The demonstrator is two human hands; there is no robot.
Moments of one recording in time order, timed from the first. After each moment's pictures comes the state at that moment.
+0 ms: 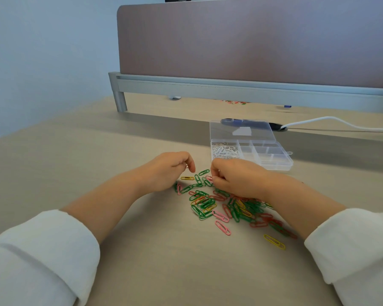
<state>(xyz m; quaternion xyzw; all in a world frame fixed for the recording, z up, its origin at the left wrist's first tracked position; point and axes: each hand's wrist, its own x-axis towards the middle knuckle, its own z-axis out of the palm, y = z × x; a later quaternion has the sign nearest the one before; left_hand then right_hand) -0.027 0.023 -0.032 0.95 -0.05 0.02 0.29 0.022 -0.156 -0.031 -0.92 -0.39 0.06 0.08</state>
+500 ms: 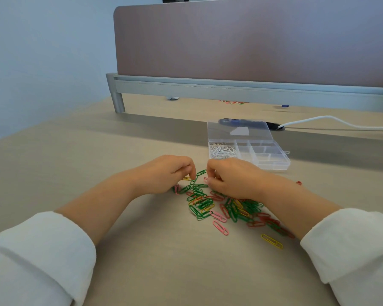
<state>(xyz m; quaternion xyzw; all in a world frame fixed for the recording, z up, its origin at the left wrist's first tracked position) -0.032 0.023 -0.026 0.97 -0.12 -0.01 0.21 0.020 -0.155 -0.034 -0.91 -0.40 0.03 0.08</state>
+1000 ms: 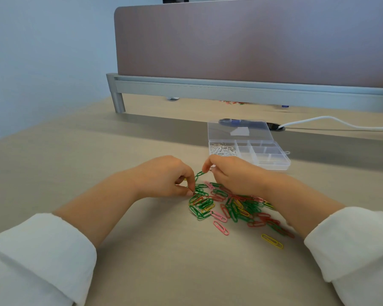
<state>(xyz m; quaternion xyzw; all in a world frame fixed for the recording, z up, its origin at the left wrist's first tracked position) -0.038 0.019 -0.017 0.98 -0.18 -0.02 0.07 0.021 -0.155 -0.029 -0.90 -0.37 0.09 0.19</state>
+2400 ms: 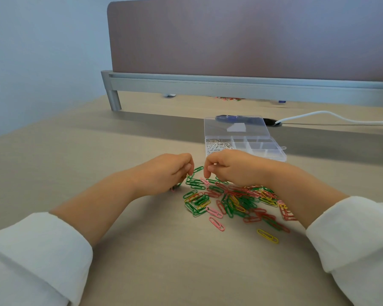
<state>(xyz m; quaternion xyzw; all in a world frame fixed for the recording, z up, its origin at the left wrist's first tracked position) -0.034 0.015 -0.028 0.97 -0.14 -0.01 0.19 0.020 -0.163 -0.015 -0.90 -0.38 0.14 0.19</state>
